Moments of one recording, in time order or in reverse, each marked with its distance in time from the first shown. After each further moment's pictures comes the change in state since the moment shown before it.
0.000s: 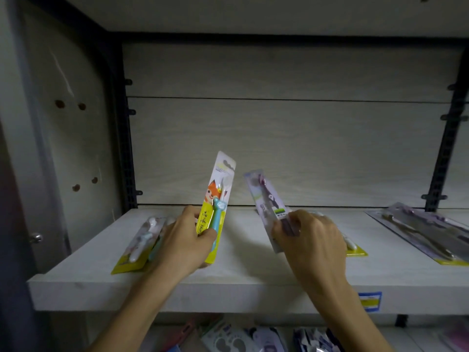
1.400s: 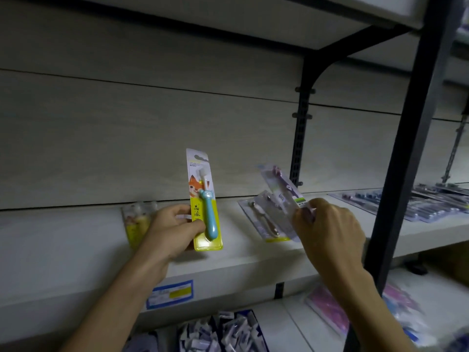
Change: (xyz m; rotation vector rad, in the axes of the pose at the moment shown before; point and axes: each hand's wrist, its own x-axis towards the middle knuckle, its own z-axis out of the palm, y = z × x) left_hand -0.041 0.145 0.204 -0.514 -0.308 -0.153; right_hand 0.033 0.242 -0.149 -0.362 0.004 0.201
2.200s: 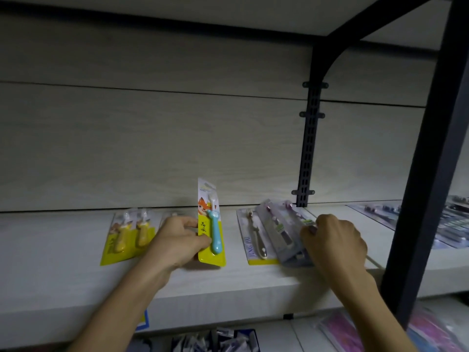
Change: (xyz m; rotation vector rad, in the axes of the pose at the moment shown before) left_hand 0.037 -0.009 0.067 0.204 0.075 -0.082; right_hand 0.062 0.065 0.046 -0.001 -0.293 0.059
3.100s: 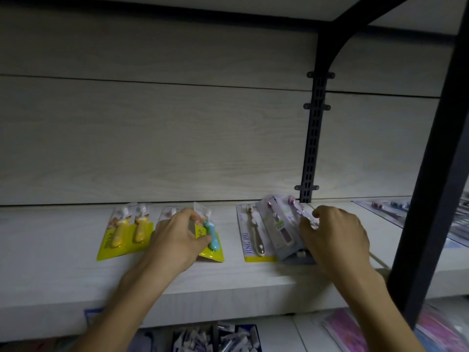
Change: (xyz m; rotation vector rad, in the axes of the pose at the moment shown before) left_hand 0.004 -0.006 0.007 0.598 0.221 0.238; right_hand 0.005 -0.001 -0.003 0.062 0.069 -0.114
